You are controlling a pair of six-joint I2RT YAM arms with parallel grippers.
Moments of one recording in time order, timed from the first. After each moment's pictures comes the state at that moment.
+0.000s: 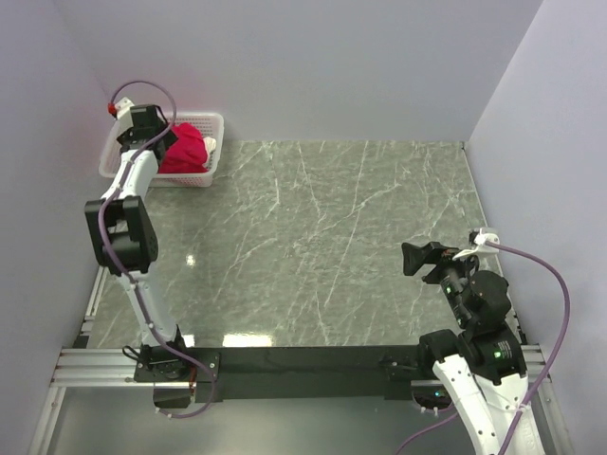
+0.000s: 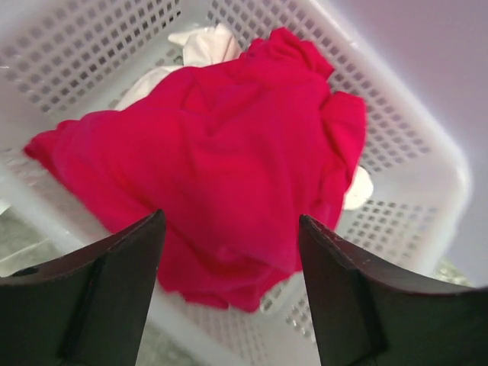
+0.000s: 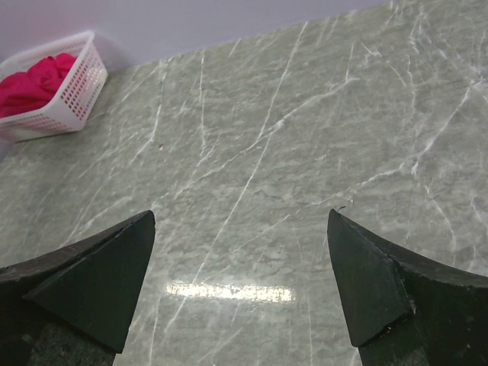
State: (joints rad) left arm 0.13 1.99 1.72 -0.25 -0.34 -0.57; right arm 0.24 0.22 0.62 -0.54 0.08 0.36
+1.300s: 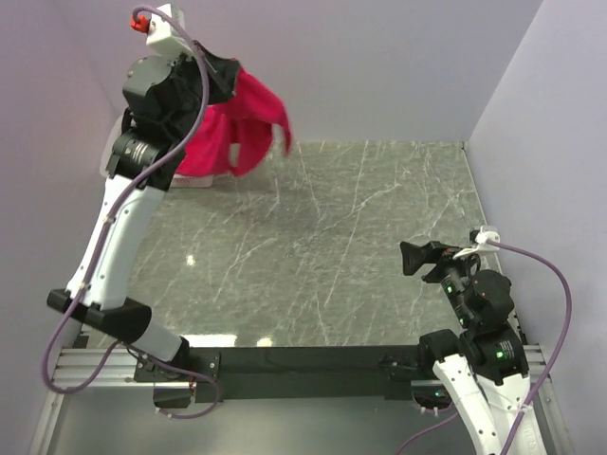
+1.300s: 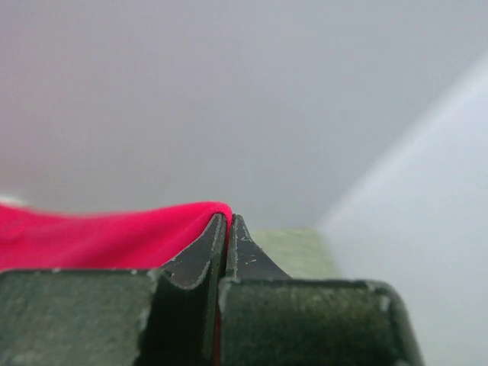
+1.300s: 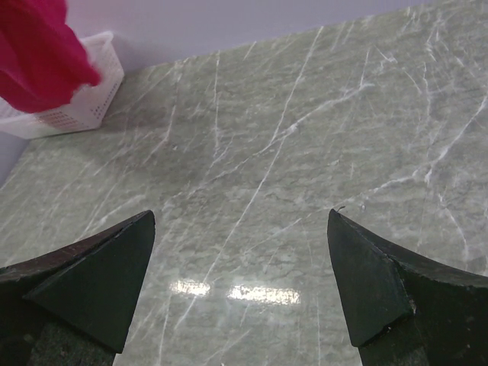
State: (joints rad) left arm -0.36 1.54 2.04 -0.38 -0.12 -0.44; right arm 0.24 0.23 0.64 -0.53 0.04 0.36
